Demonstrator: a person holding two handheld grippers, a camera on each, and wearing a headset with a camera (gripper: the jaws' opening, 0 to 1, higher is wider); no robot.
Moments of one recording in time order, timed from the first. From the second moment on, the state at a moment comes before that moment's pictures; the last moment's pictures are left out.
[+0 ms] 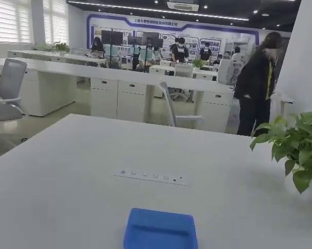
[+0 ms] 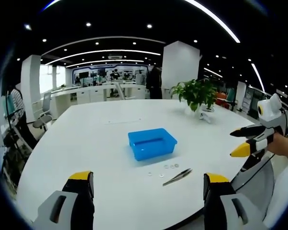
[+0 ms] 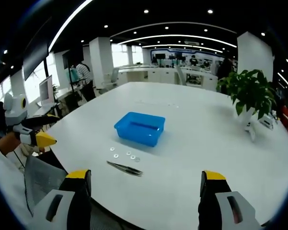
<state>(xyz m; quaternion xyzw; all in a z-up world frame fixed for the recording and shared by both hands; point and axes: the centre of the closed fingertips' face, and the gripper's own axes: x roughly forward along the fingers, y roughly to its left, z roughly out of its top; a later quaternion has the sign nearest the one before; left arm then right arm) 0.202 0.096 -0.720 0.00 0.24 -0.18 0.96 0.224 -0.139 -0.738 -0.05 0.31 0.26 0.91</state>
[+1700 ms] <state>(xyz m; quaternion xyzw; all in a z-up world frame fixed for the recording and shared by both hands) 0.246 0.031 -0.790 0.07 0.29 -0.39 0.87 0.250 -0.145 -0.764 -0.09 0.33 0.28 0.90</state>
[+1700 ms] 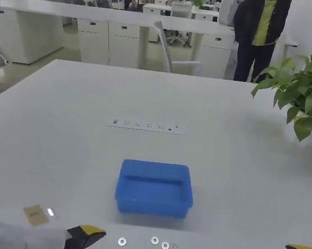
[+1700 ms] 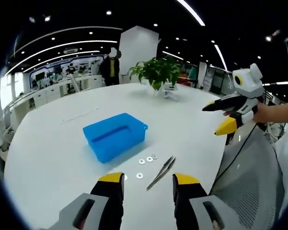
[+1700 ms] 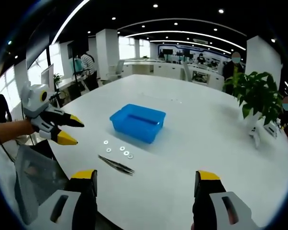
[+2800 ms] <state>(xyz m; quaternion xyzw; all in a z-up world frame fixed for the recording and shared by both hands) 0.250 0.002 -0.876 0.19 0.35 -0.49 0.77 0.244 -0.135 -0.775 -0.11 0.35 0.31 0.88</state>
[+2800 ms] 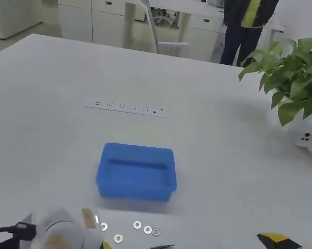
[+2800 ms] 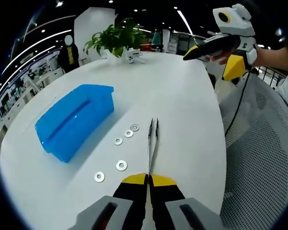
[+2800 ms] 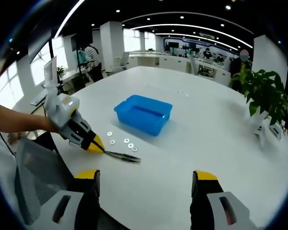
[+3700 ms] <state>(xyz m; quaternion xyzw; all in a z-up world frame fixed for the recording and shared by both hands) 0.209 -0.007 -0.783 0.23 0.31 -0.46 0.80 0.213 -0.037 -0.801 -0.20 0.32 0.50 0.78</state>
